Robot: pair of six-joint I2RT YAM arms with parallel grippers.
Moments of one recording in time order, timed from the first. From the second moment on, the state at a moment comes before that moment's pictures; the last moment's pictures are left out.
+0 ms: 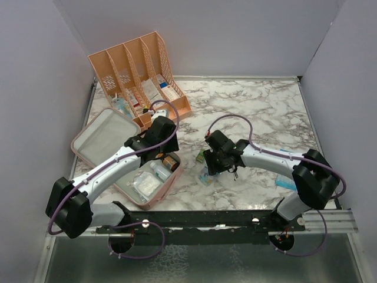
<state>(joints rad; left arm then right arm) -0.66 1.27 0.93 -0.48 -0.26 -0.65 0.83 1.57 0.93 -0.52 0.05 0.42</state>
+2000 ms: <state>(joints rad) -0.65 1.19 0.80 -0.29 0.09 -0.49 0.85 1.30 0.93 -0.37 0.38 0.54</state>
